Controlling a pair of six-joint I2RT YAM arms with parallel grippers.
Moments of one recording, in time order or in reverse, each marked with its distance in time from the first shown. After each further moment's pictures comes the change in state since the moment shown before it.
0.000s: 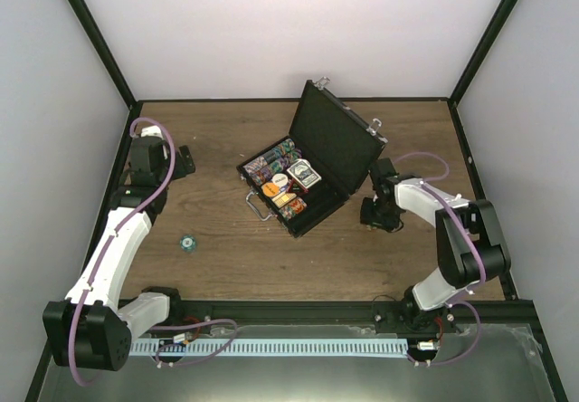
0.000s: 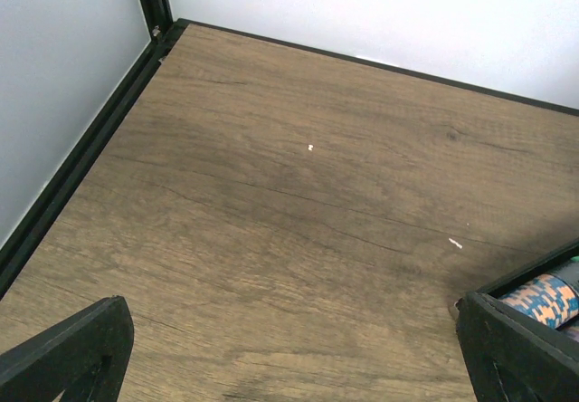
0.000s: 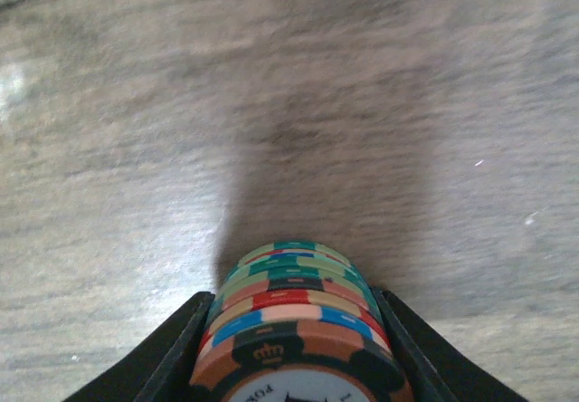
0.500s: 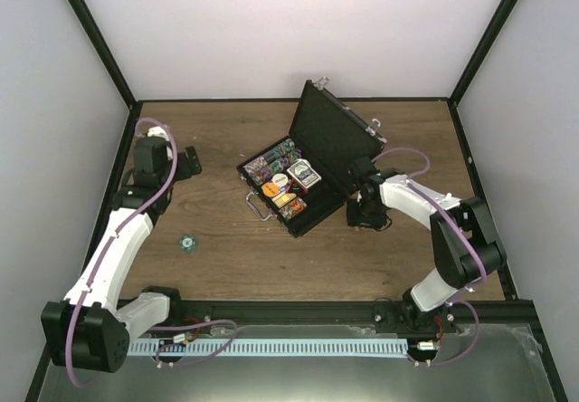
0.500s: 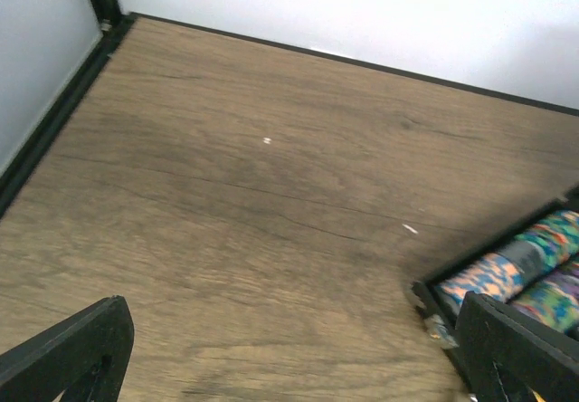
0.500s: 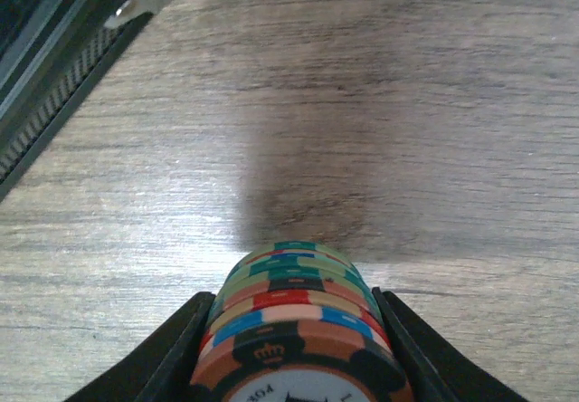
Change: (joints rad) left arm -0.026 -0.006 0.000 0.000 0.045 -0.009; right arm 0.163 0.017 0.089 -0.103 0.016 -0.008
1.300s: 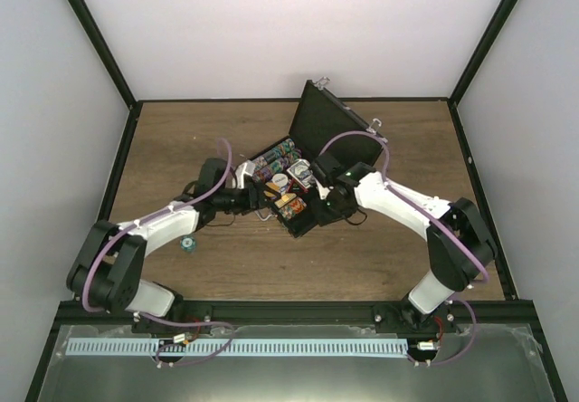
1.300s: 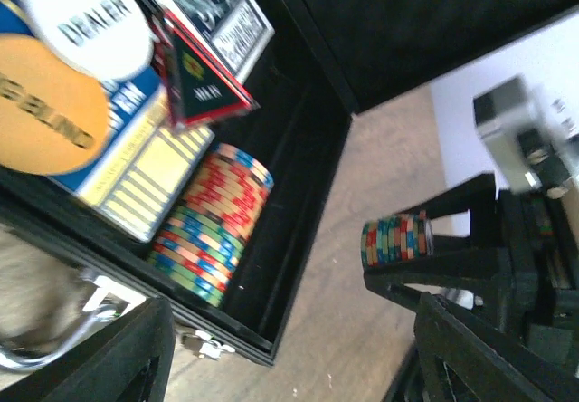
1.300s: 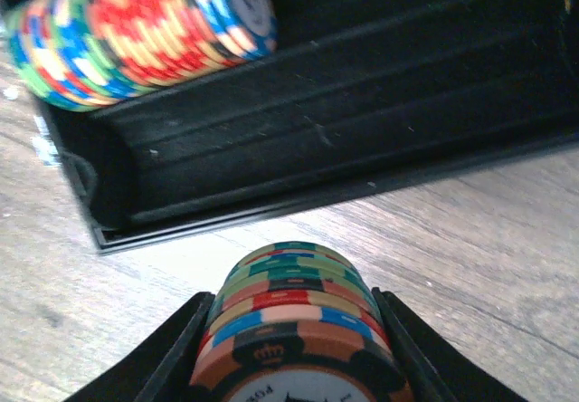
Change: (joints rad) left arm -0.316 0.342 -0.222 0.467 0.809 -0.430; right arm 0.280 0.021 0.195 -0.052 -0.005 -0.159
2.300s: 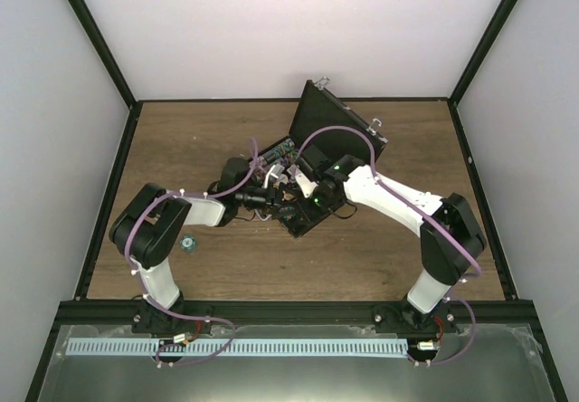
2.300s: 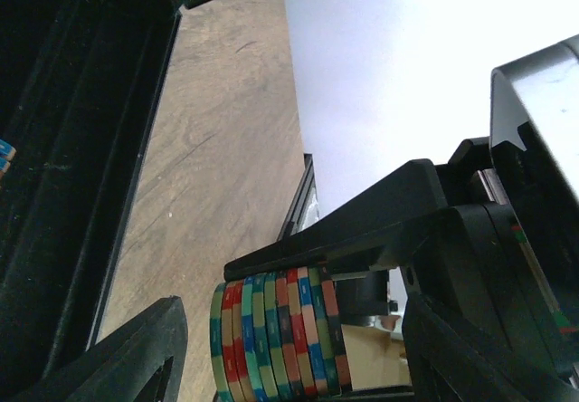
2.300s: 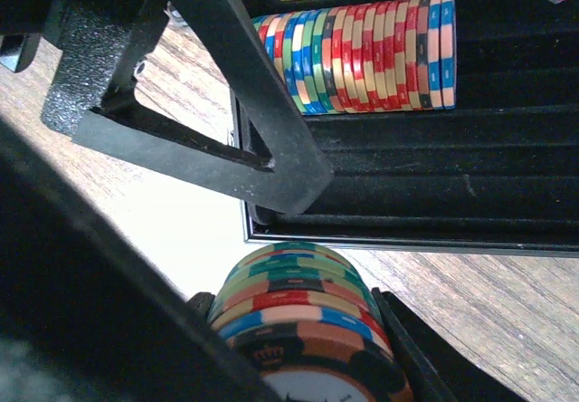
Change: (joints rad) left arm -0.085 0.375 0.060 0.574 0.438 -0.401; right arm 0.064 0.063 0.155 -0.053 -0.141 -0.135
